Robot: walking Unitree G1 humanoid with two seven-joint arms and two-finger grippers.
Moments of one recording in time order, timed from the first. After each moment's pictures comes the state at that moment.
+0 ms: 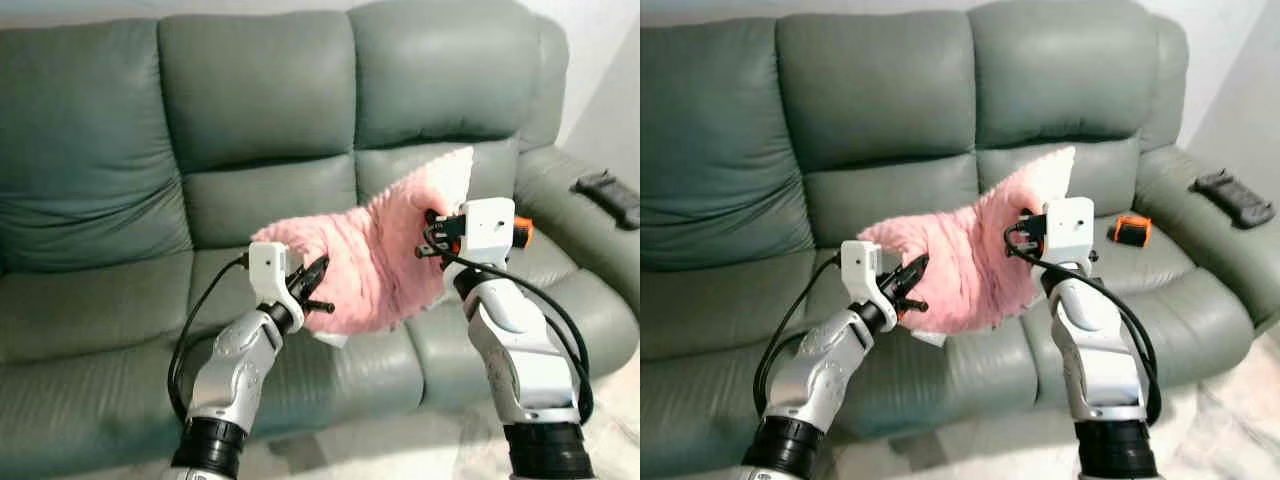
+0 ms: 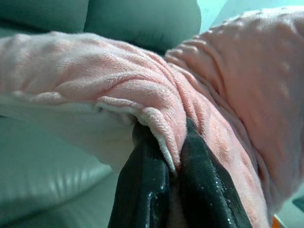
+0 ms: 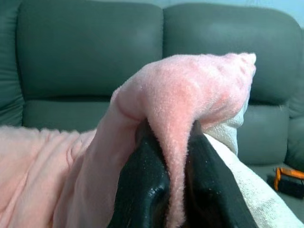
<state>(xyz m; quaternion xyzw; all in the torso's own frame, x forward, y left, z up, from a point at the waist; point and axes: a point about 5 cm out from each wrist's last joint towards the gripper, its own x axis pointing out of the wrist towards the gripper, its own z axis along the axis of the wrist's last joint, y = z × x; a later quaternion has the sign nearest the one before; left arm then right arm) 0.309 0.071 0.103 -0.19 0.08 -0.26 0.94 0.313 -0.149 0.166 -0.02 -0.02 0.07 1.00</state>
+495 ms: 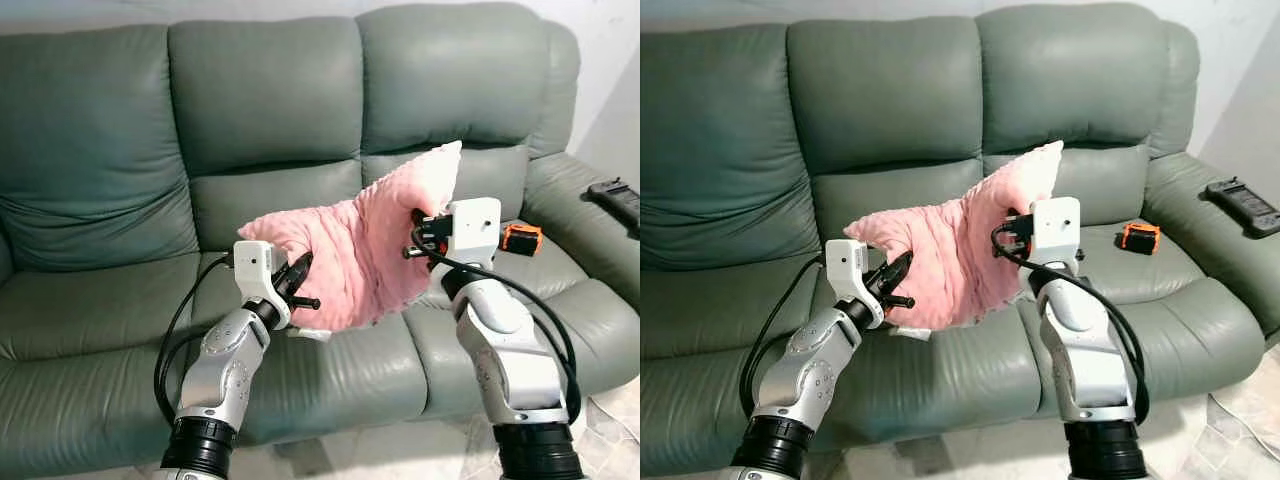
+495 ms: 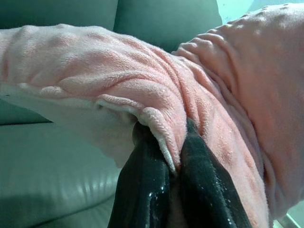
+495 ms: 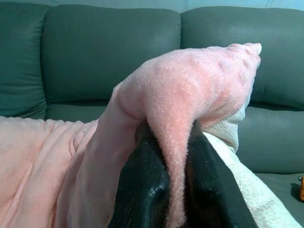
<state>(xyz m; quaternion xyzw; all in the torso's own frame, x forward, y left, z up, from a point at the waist) 0.311 0.083 0.102 -0.18 0.07 -0.23 0.95 0.313 -0.138 0.166 -0.02 -0.02 0.09 1.00</state>
